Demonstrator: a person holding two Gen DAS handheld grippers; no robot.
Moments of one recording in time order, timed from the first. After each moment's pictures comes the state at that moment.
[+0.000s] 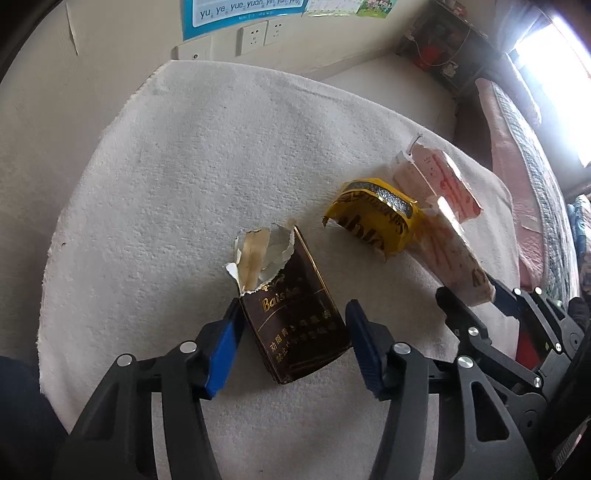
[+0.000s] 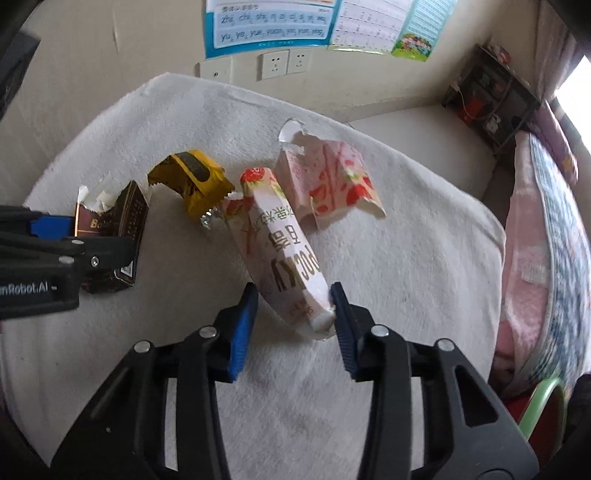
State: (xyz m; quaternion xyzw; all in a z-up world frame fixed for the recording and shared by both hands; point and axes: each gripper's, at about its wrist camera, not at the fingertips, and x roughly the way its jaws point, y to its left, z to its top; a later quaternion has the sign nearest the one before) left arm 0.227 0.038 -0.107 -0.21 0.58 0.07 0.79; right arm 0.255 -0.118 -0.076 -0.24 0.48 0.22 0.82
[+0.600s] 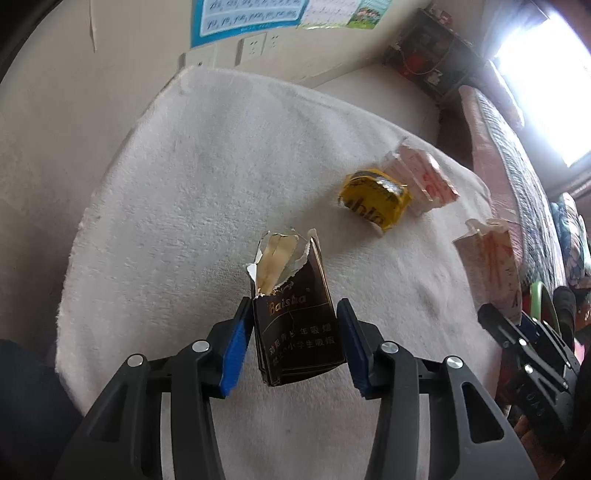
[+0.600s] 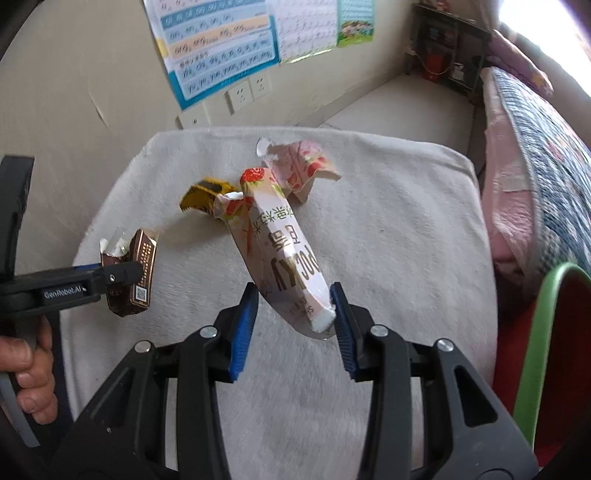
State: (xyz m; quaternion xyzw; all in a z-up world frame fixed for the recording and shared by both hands) left arm 0.183 0.049 -0.087 -0.21 0.55 0.05 0.81; right arm 0.206 -0.161 -0.029 -0.08 0.49 0.18 0.85
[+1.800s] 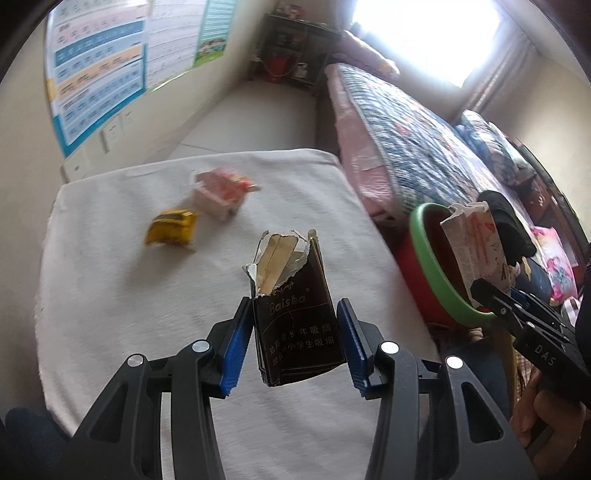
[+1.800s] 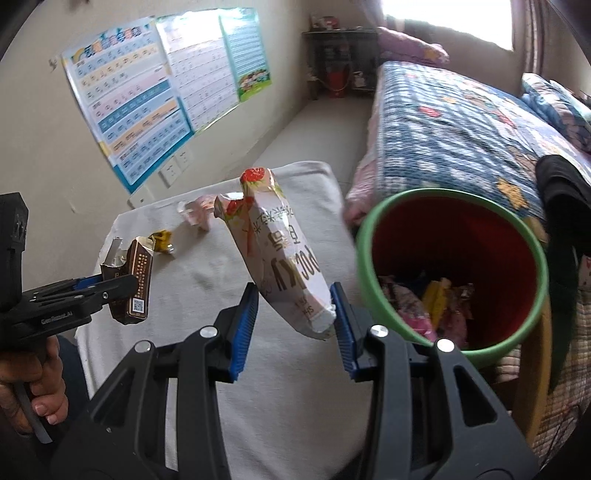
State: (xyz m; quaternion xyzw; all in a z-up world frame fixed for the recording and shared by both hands) left arm 0.152 -0.080 0.006 -0.09 0.48 -0.15 0.86; right arm 0.109 -0.304 0.049 0.04 0.42 0.04 0.91
